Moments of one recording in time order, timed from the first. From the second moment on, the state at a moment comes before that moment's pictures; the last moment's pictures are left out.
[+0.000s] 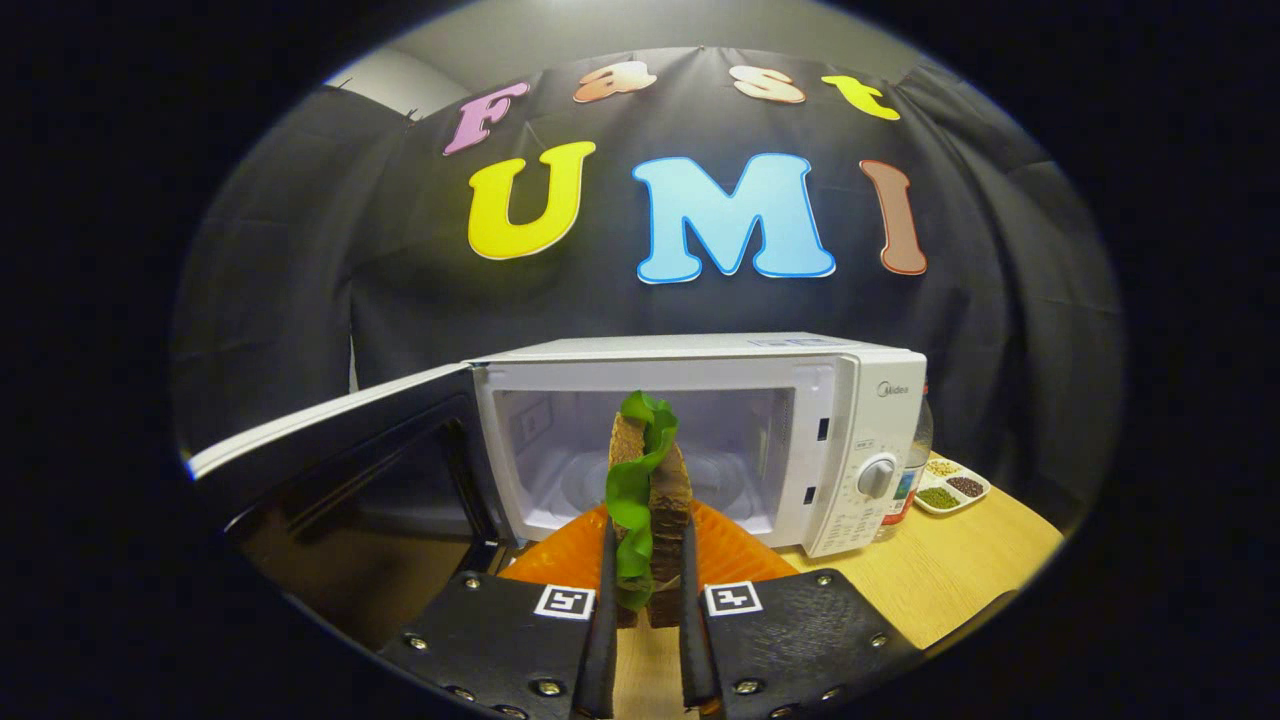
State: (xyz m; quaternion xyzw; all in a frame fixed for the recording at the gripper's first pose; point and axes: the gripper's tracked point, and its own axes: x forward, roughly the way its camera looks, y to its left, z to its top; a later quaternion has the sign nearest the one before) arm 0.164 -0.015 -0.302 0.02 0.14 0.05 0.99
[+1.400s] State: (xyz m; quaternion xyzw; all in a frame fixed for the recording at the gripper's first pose) arm 0.340 0.001 -0.335 -0.03 0.10 0.00 0.99
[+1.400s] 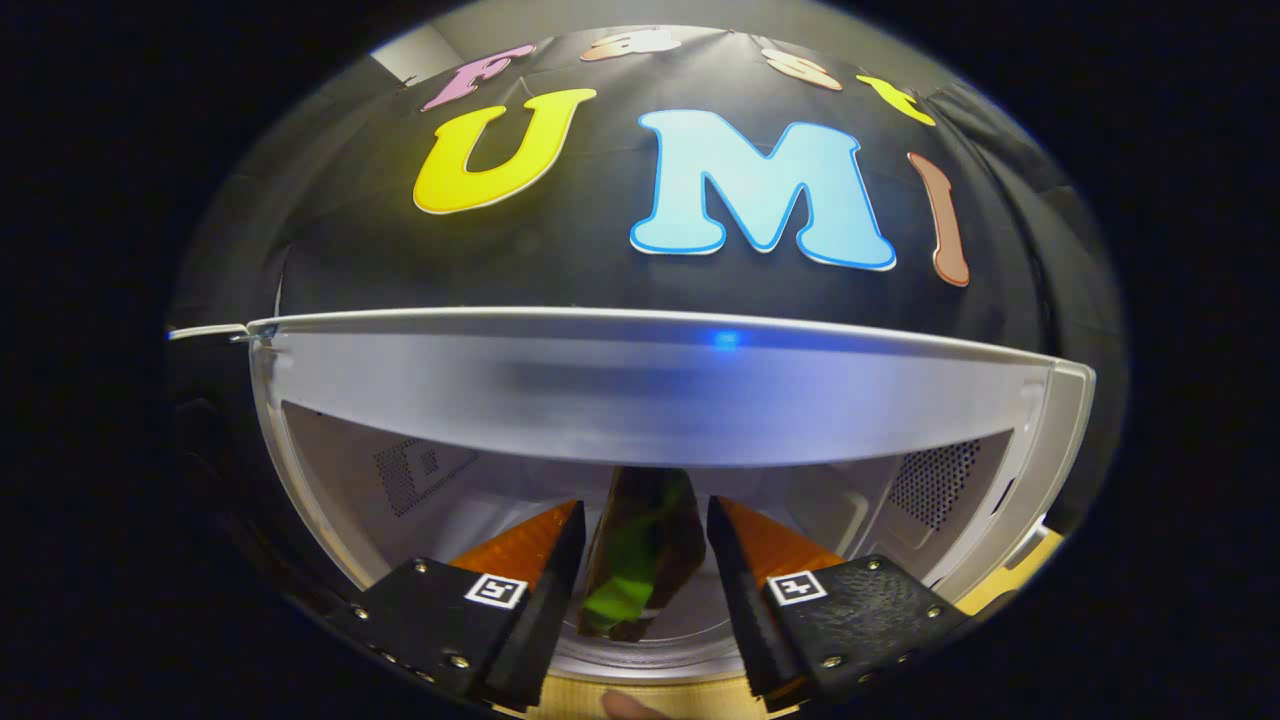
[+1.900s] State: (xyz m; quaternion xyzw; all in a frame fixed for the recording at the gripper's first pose) arm 0.332 -0.037 -0.369 -0.06 0.16 0.01 0.99
